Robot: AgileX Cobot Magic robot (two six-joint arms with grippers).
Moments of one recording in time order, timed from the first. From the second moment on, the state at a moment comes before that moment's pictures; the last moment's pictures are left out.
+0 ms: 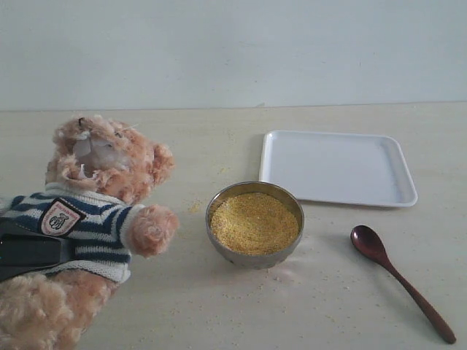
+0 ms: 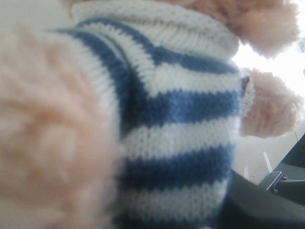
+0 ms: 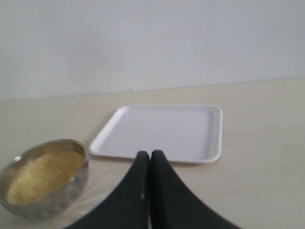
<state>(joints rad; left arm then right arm) 0.24 1.19 -0.38 -1.27 1.01 1.20 0.23 0.01 0.00 0.11 0.19 0.11</state>
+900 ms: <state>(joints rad) 0.24 1.19 -0.38 -1.27 1.01 1.20 0.23 0.44 -0.62 0.16 0.78 -0.09</state>
